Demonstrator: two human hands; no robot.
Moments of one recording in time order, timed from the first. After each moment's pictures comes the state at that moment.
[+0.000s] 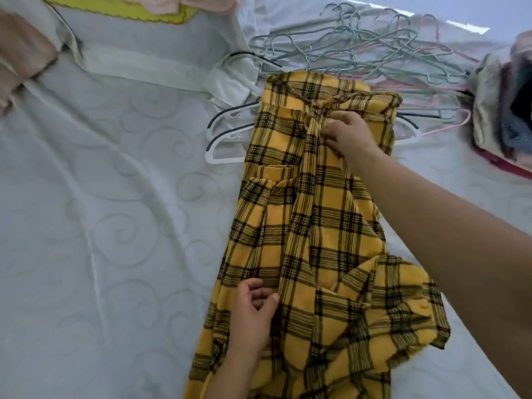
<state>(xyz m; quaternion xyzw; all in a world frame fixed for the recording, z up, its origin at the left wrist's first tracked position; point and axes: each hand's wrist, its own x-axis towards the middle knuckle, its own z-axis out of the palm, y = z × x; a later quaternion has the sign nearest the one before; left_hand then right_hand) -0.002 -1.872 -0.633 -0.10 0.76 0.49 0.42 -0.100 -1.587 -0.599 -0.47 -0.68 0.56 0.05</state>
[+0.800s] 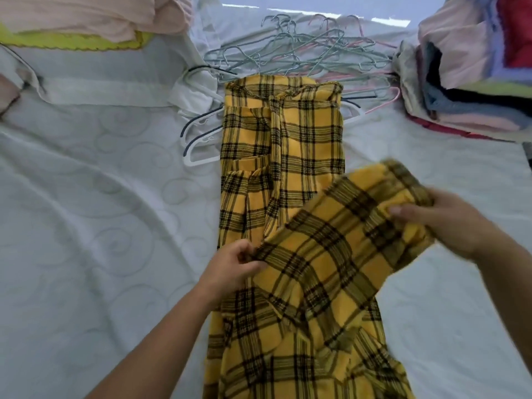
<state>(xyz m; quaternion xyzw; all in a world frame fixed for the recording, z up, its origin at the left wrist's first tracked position) -0.070 -1.888 -0.606 0.27 0.75 0.36 0.49 0.131 -1.655 -0.491 -0.47 -0.67 0.57 -0.02</state>
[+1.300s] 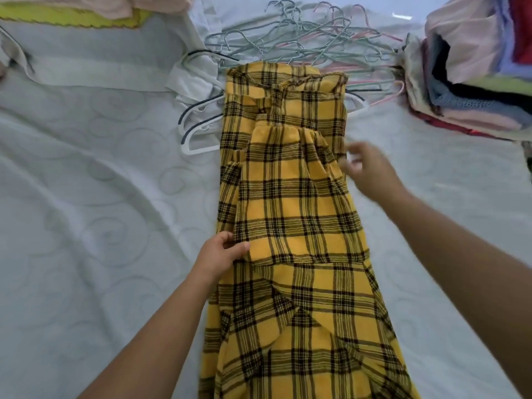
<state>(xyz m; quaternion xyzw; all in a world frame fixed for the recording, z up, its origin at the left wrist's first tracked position) -0.080 -1.894 -0.649 0.07 0.77 0.39 0.50 0.038 -1.641 -0.565 -0.47 -0.82 0.32 0.05</state>
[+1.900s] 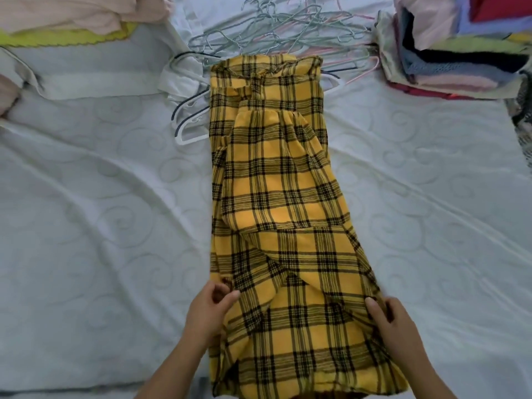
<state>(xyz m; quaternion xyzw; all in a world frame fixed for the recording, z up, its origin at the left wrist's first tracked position) 0.003 -1.997 -0.631 0.09 0.84 0.29 0.46 0.269 -1.843 -0.621 -0.67 -0.59 0.45 0.00</state>
